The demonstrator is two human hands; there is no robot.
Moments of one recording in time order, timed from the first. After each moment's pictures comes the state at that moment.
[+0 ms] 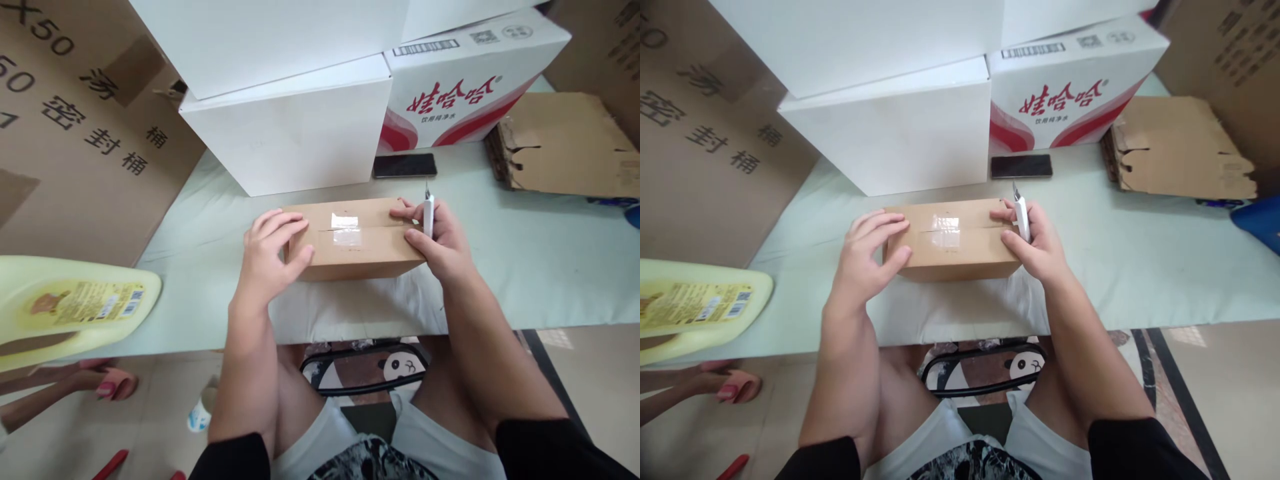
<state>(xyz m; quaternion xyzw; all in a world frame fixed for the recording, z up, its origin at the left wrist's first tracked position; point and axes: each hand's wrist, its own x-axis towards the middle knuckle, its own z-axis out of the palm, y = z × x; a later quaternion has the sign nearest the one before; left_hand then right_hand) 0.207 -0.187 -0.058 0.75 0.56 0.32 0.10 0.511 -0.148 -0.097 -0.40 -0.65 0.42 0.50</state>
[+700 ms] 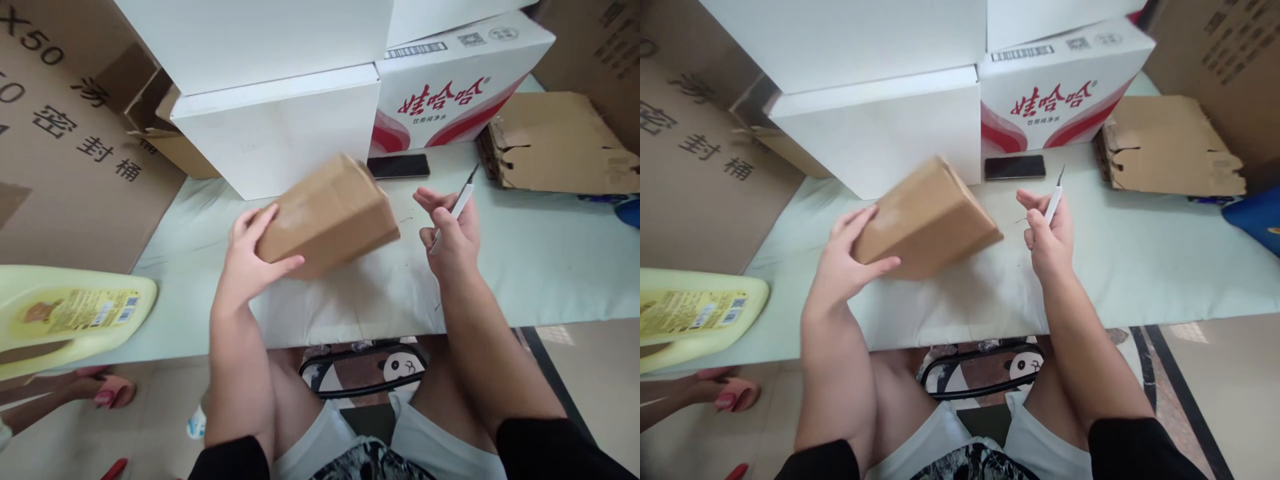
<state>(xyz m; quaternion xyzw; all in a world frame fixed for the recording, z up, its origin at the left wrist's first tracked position) 0.196 -0.186 -0.052 0.64 0.63 0.38 0.24 0.516 -0.143 -0.105 -0.46 -0.49 0.41 0.62</state>
